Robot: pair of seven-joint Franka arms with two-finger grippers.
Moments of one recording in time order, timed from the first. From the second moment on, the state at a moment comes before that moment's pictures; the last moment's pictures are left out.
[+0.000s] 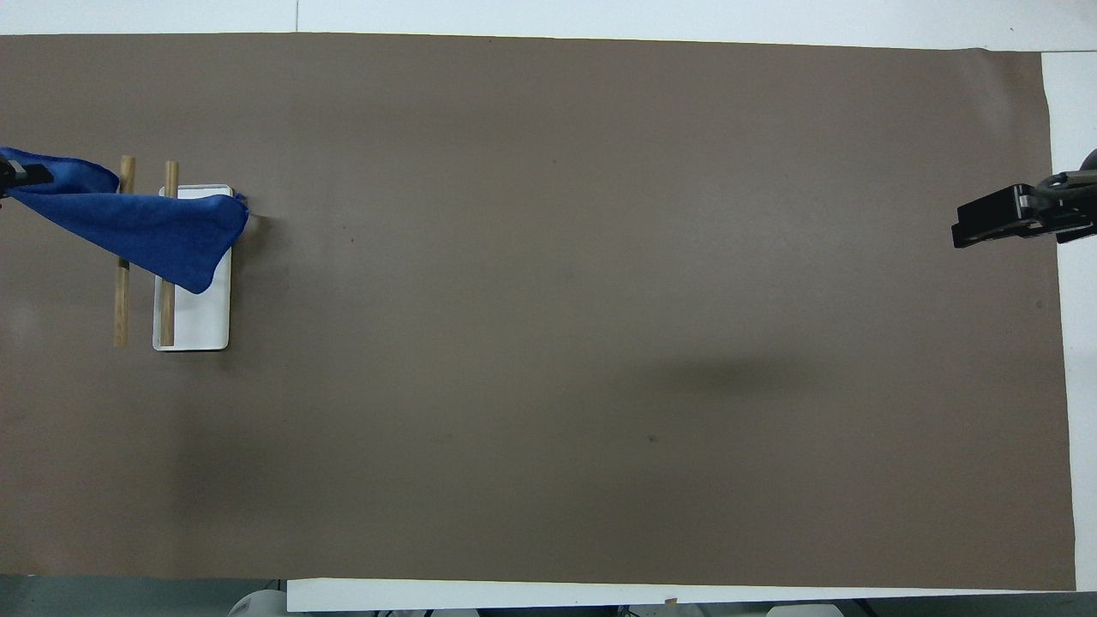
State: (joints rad) left arm 0.33 0.01 -0.11 -1.95 -0.59 2.17 -0.06; right arm -0.02 0.00 0.00 -1.57 -0.02 1.53 -0.05
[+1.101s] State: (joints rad) left arm 0.40 0.00 -0.12 -2.16 -0.39 2.32 0.11; right arm -0.02 0.00 0.00 -1.57 -0.02 1.52 -0.05
